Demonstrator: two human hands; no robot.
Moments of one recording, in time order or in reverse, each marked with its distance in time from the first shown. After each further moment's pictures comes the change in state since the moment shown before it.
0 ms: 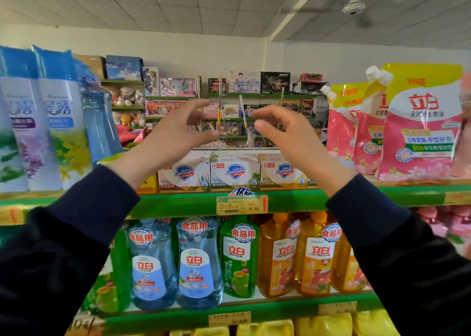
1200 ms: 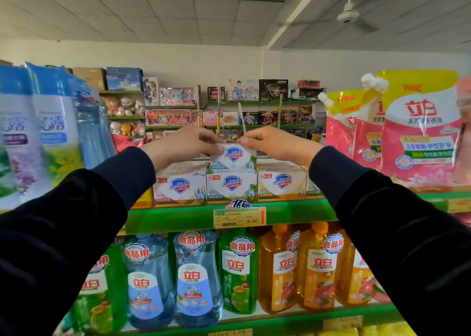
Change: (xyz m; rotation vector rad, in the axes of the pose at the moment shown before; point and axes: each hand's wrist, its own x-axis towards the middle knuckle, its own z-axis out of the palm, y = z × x) left_hand 0.065 -0.025 0.020 0.081 -0.291 -0.121; right_hand 0.071 0.051 0.014 -0.161 -0.468 0.117
